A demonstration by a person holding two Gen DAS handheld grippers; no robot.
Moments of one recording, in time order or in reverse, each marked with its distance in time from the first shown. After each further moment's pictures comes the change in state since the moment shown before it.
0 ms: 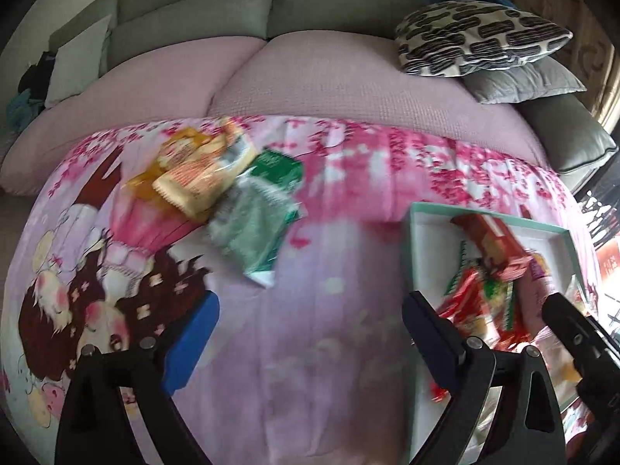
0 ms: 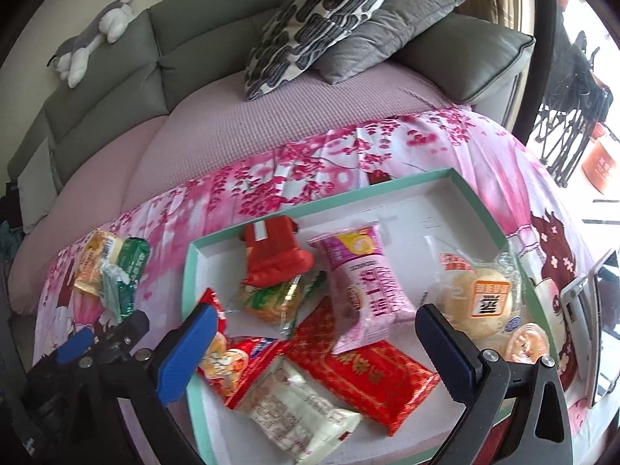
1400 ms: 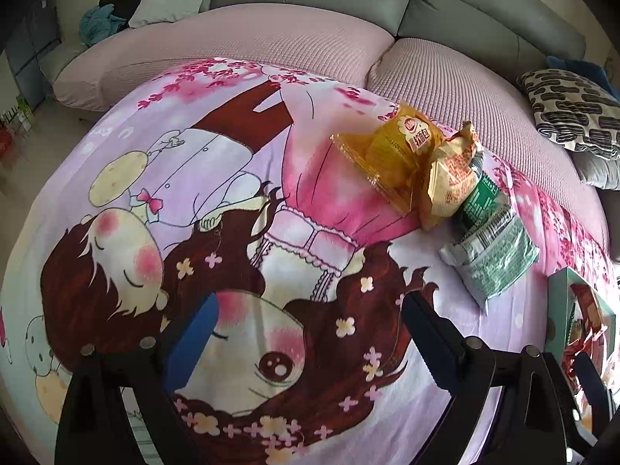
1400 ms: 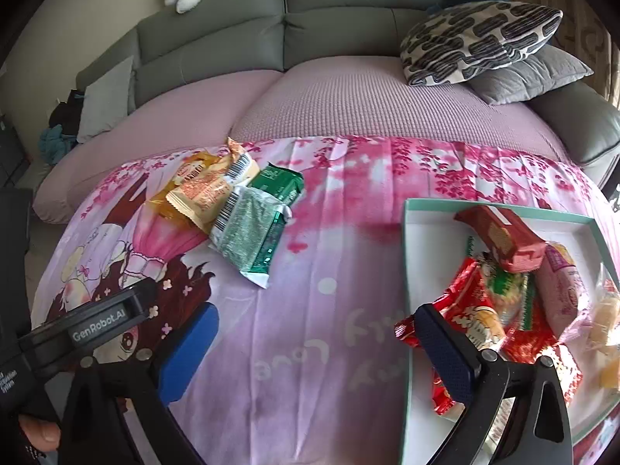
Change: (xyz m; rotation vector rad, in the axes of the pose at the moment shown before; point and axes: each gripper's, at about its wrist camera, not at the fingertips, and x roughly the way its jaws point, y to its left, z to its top) left arm 0.027 0.160 -0.010 -0.296 0.022 0.103; right arm 0.033 0.160 -0.056 -0.308 -0.023 0.145
